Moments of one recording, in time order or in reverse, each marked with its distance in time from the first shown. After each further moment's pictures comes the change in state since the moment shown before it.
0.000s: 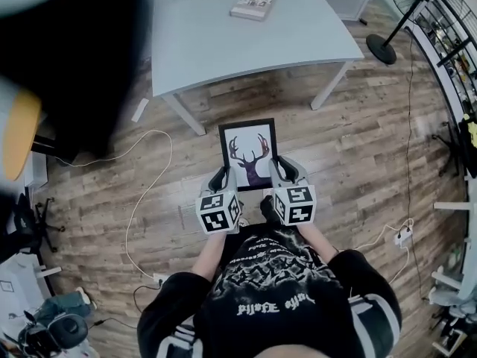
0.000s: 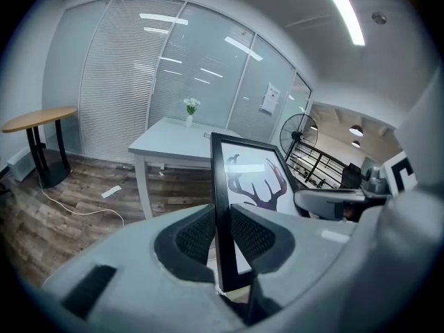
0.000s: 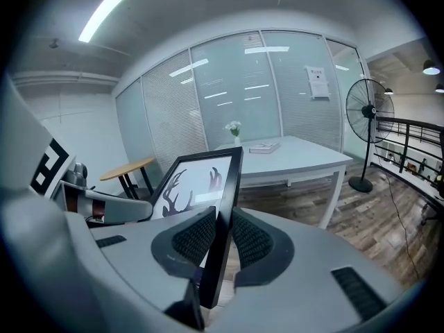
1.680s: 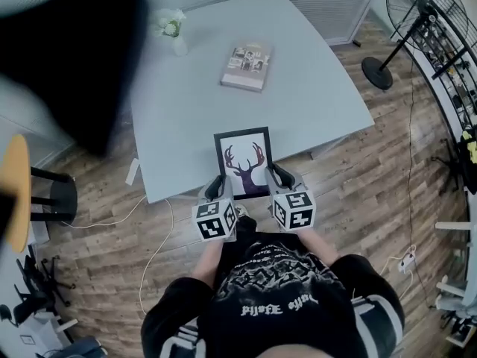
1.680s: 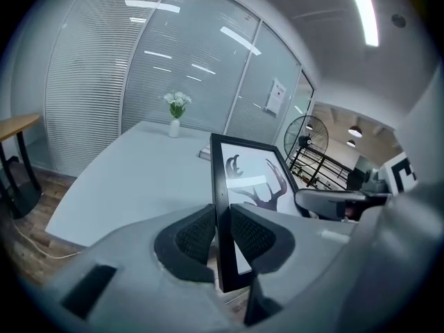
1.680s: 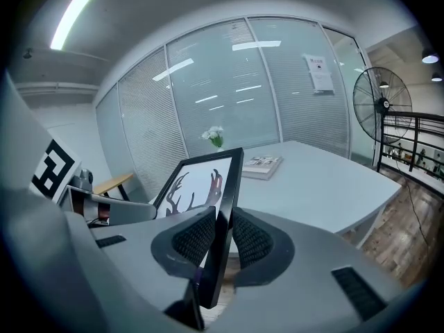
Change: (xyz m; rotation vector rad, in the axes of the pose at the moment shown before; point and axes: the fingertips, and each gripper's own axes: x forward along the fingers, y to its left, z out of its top) left arm 0.282 0.060 0.237 0.047 0.013 -0.074; right arm 0.277 -0.127 0.191 0.065 -0.039 -0.029
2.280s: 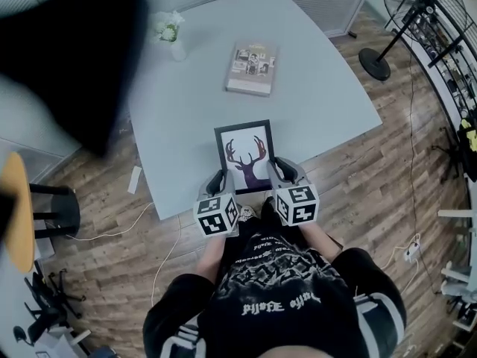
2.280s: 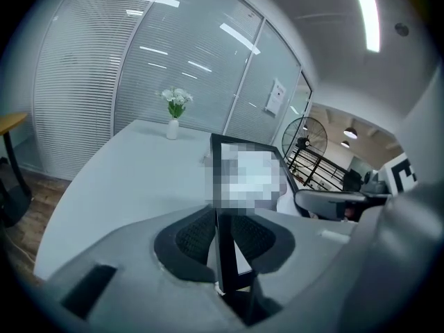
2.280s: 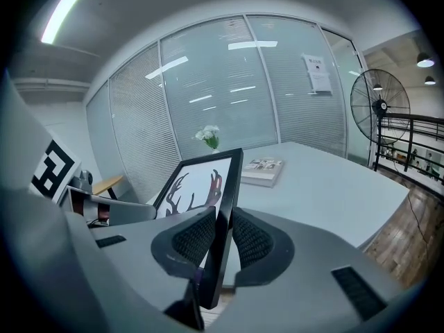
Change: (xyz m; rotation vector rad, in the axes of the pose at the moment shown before) left arm 0.043 0.047 0.043 0.004 0.015 -0.050; right arm 0.063 0.010 0.030 0.019 -0.003 -0.052
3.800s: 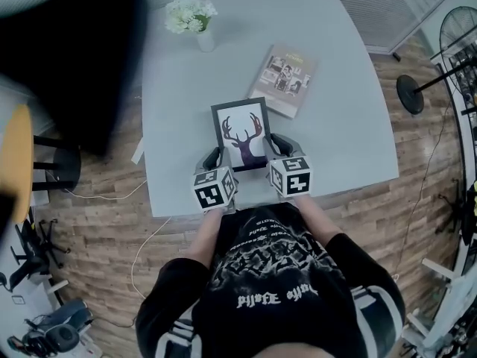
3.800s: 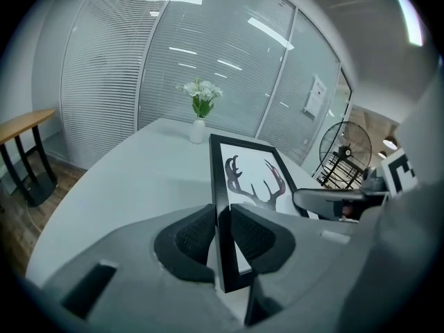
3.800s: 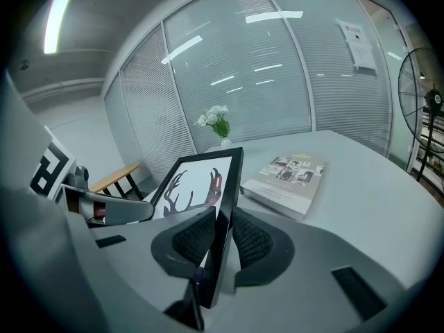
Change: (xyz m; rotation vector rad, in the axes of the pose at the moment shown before) left arm 0.108 0.058 0.072 -0.141 0.010 0.229; right arm 0.168 -0.034 0.063 -0.090 0.150 0.217
